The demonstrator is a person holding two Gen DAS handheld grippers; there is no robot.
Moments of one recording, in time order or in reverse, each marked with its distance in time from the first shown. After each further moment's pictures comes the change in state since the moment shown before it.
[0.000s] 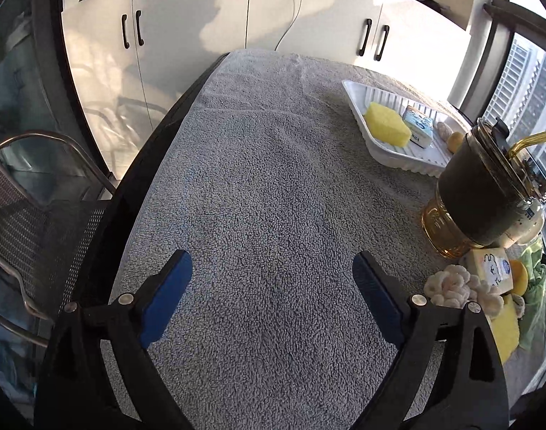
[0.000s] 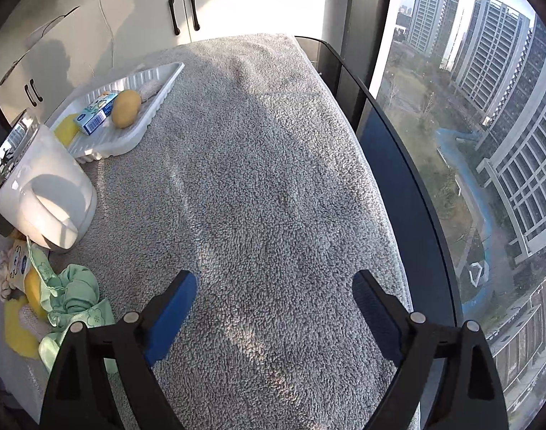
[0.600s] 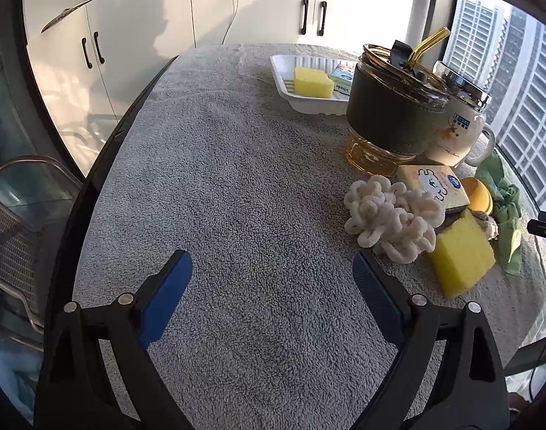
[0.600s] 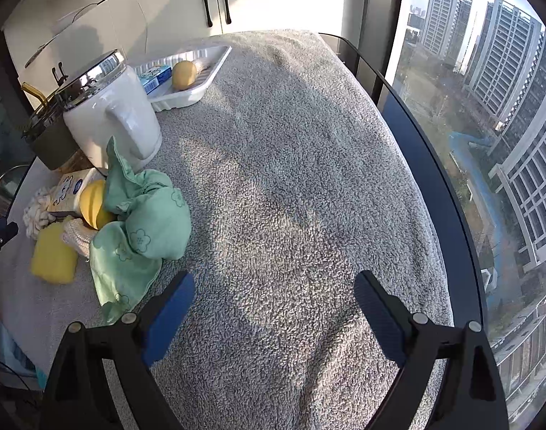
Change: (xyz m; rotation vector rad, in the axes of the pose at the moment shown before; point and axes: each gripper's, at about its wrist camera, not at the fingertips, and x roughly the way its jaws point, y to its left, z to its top) left arm -0.038 -0.056 -0.048 0.170 0.023 -0.067; right arm -0.047 0.033 -0.064 -0.039 0.002 0.054
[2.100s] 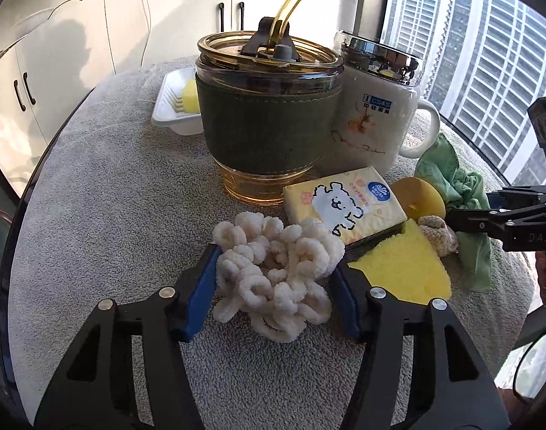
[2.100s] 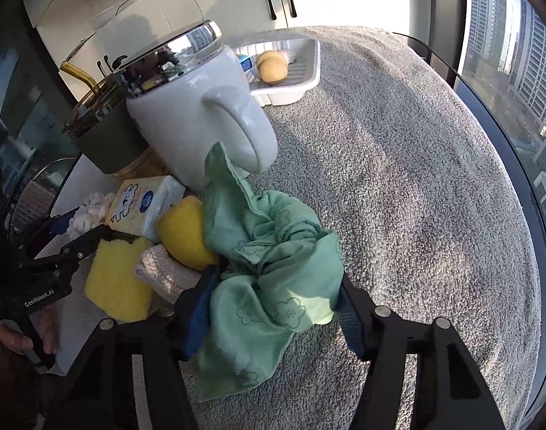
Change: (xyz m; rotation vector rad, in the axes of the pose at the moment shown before) left arm 0.039 -0.077 0.025 0.174 -0.037 -0.155; right arm 0.036 0.074 0.027 -0.055 0.011 0.210
